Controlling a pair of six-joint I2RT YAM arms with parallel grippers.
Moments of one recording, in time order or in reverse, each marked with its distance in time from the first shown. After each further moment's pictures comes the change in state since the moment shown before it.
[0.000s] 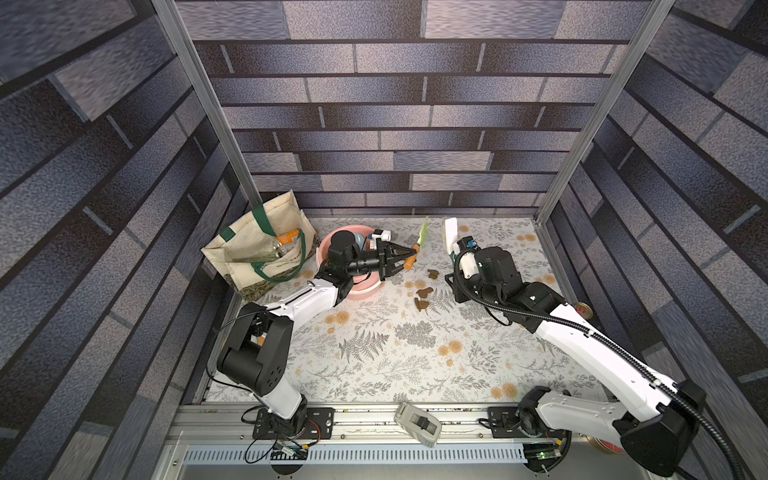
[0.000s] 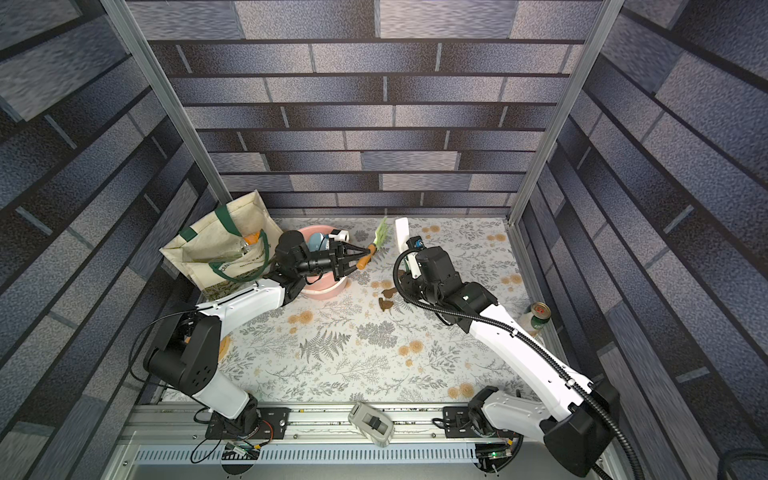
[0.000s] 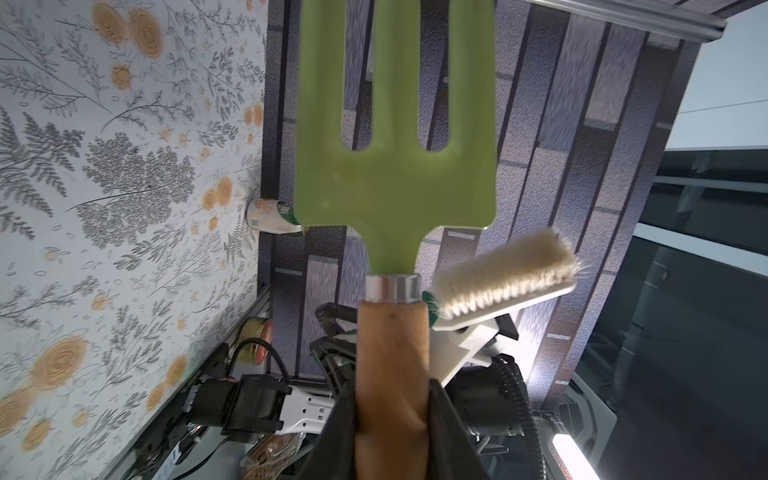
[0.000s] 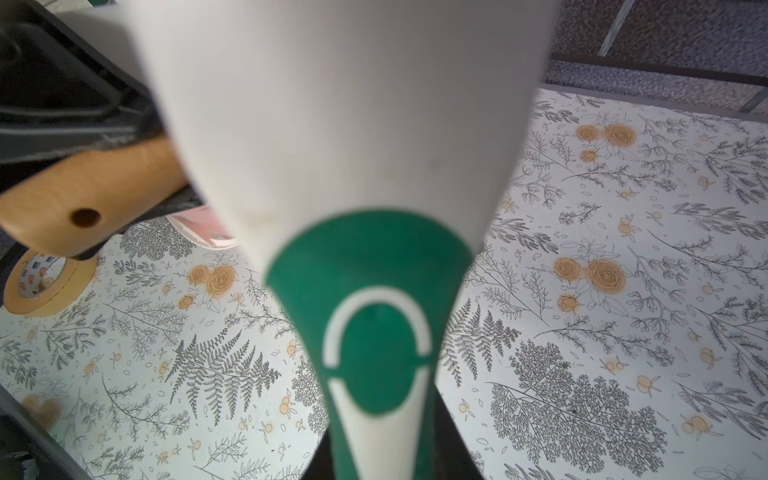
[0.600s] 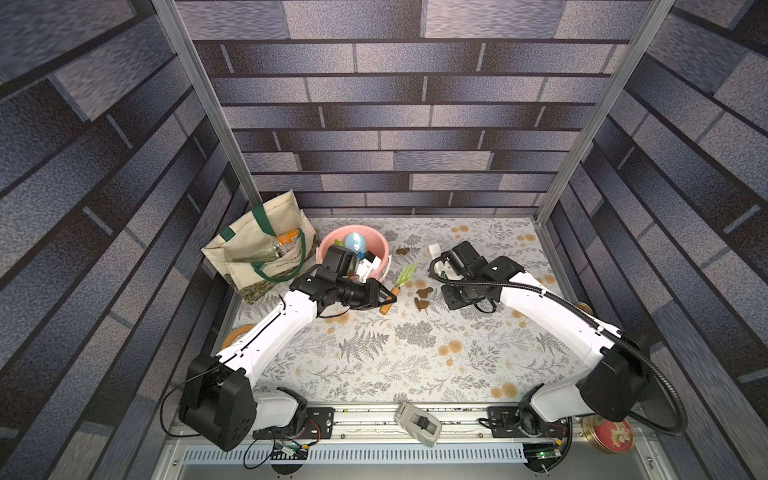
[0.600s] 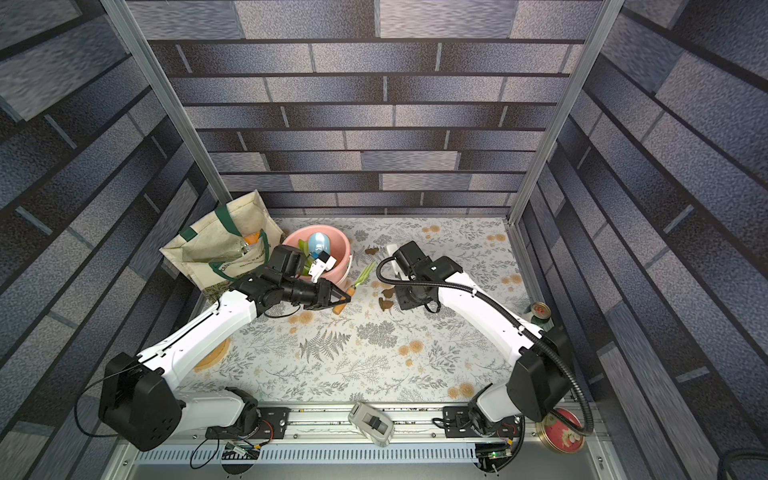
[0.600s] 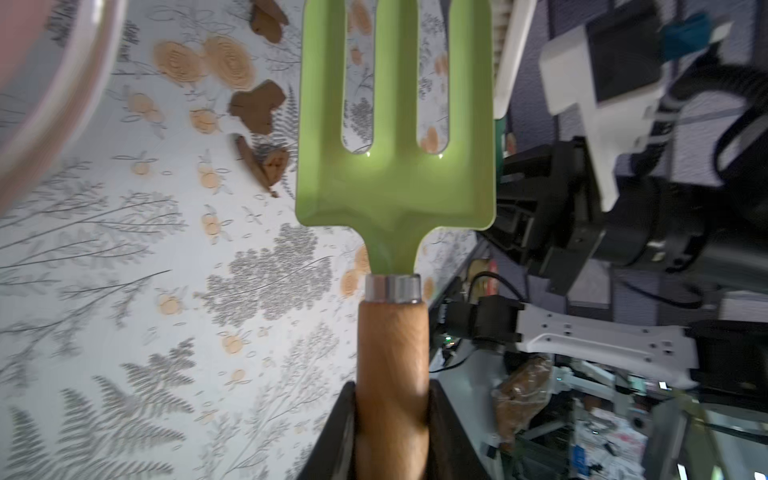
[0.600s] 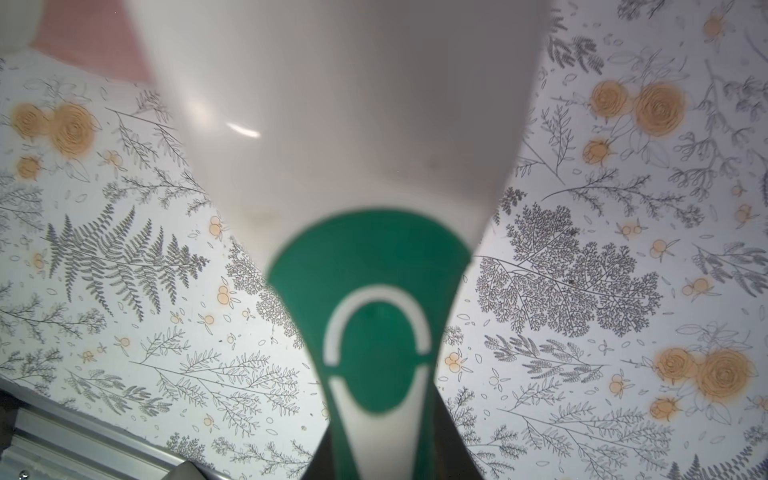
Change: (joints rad) left arm -0.012 -0.277 0.024 -1.145 -0.074 1.146; right arm -0.001 0.264 0.178 -0.392 -0.005 0.013
